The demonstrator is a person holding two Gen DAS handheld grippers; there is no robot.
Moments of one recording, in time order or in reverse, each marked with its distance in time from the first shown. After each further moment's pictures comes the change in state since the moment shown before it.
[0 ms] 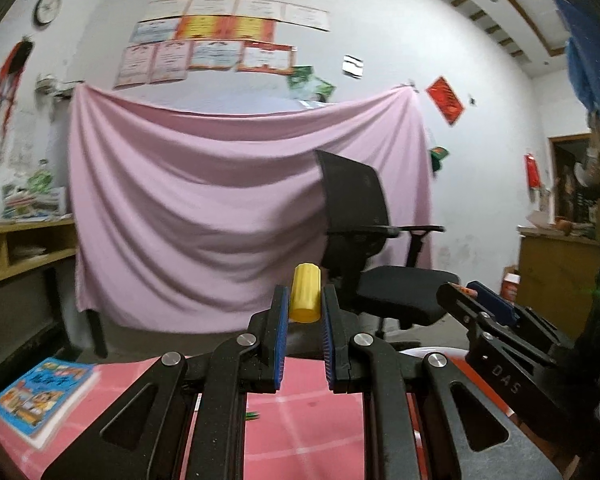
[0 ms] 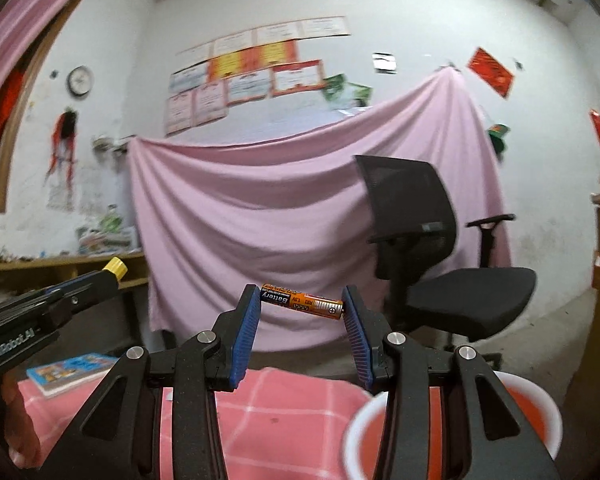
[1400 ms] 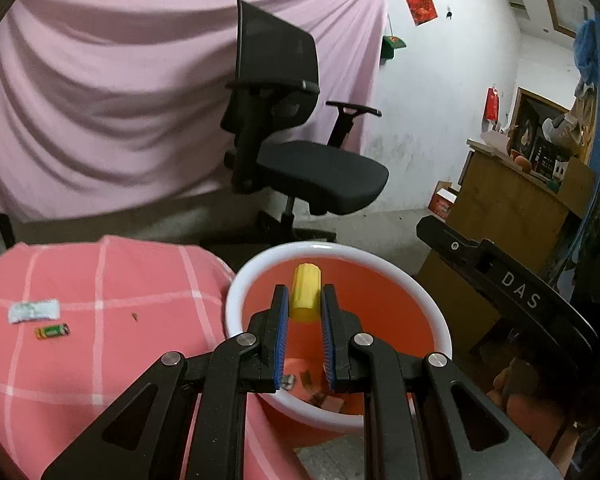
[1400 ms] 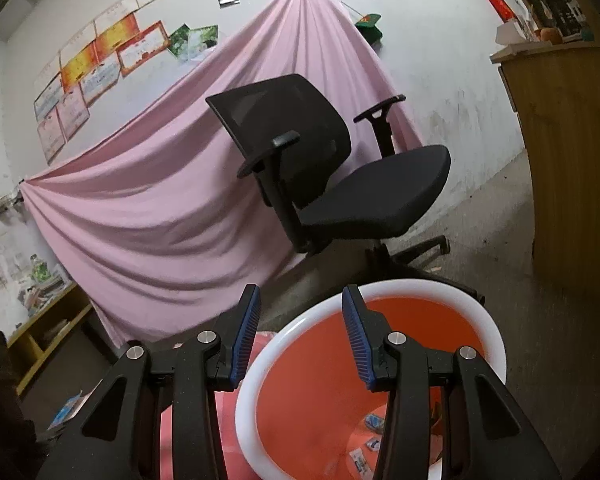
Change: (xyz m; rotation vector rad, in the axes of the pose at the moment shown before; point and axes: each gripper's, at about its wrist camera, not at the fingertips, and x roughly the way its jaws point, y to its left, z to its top) left arm 0.133 -0.099 -0.040 -0.116 0.488 -0.274; right arm 0.014 -0.131 -0.026 0.381 0.280 -0.229
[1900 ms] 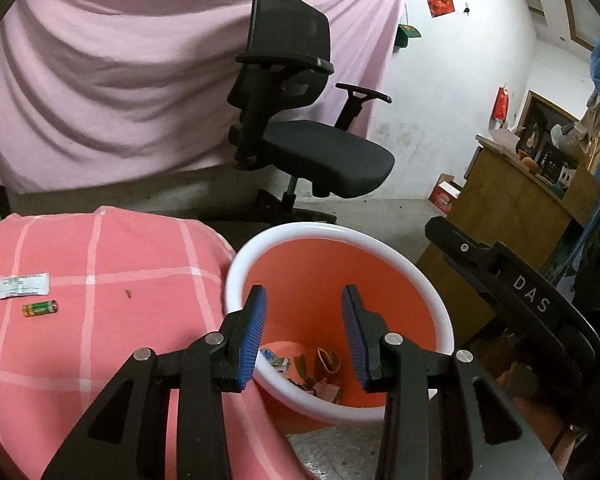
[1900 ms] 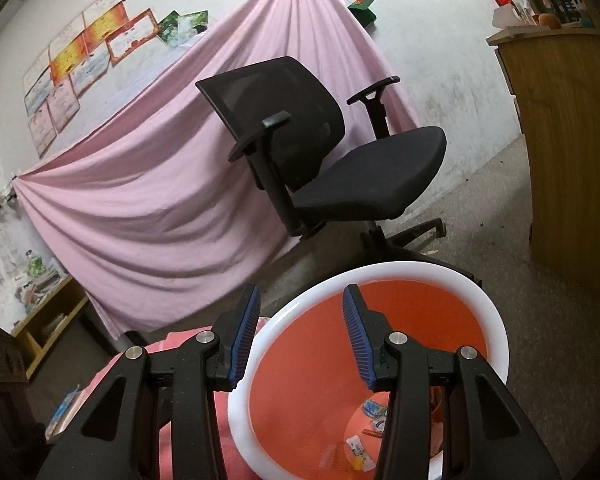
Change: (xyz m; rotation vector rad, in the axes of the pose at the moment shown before) left arm 0.005 0.017 0.002 -0.058 0.061 -0.004; right arm 0.007 -0.005 -0.002 0.013 0.049 -0.016
